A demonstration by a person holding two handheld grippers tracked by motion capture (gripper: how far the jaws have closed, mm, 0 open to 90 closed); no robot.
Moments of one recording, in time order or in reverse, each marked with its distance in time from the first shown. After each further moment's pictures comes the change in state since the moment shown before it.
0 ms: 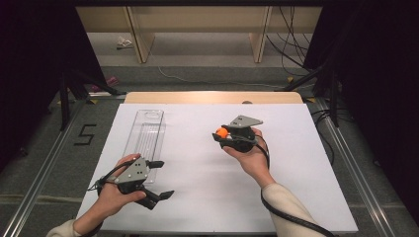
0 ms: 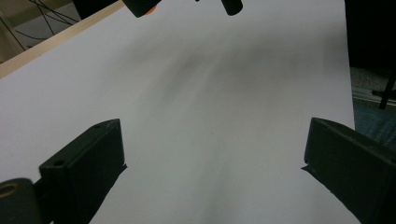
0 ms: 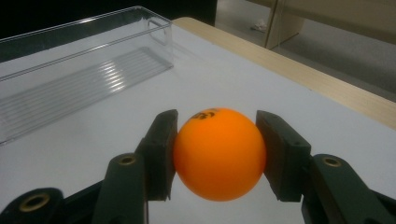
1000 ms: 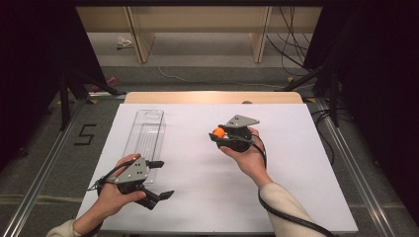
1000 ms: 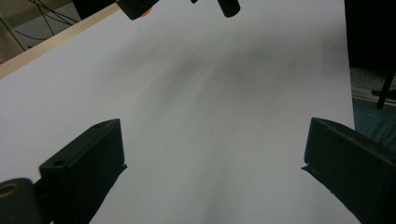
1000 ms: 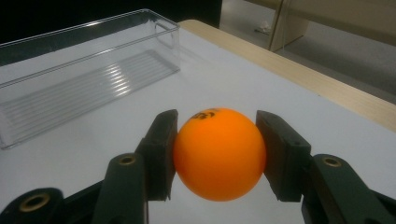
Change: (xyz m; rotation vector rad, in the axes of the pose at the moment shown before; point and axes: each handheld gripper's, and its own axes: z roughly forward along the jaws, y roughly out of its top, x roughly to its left) left arm 0.000 0.000 0.000 0.000 -0.002 0.002; right arm 0.006 0.004 0.005 -0.003 0.015 -0.010
